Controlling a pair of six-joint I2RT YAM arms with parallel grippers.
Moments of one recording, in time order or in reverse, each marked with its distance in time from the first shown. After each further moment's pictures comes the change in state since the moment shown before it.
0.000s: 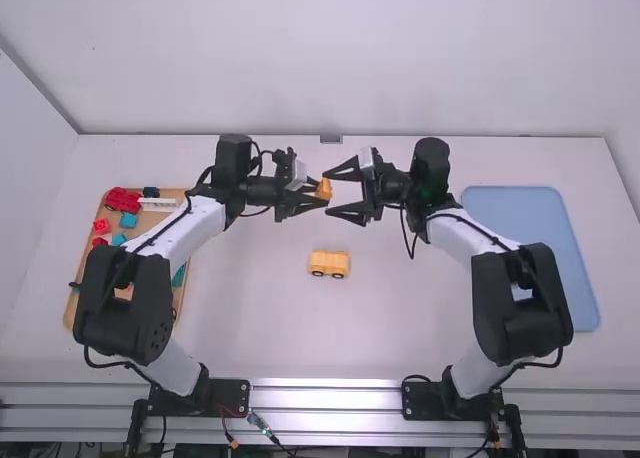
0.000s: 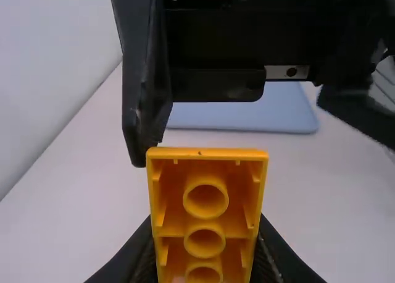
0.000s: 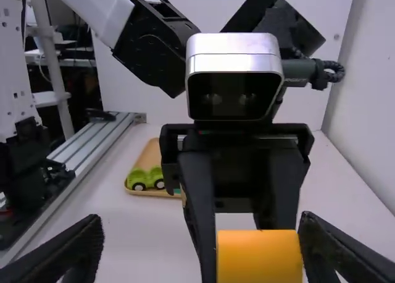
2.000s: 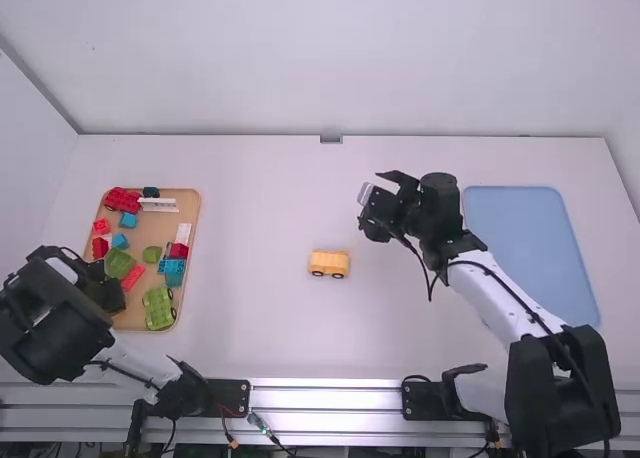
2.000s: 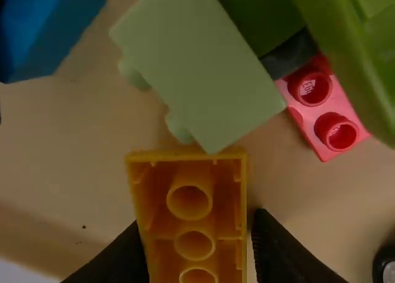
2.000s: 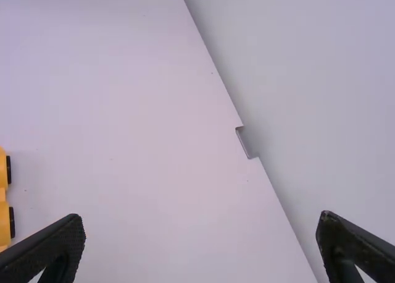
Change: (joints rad) left arm 1.123 0.065 -0.209 -0.562 -1.216 -0.193; right arm 0.018 -0.367 -0.233 -0.573 0.986 -0.834
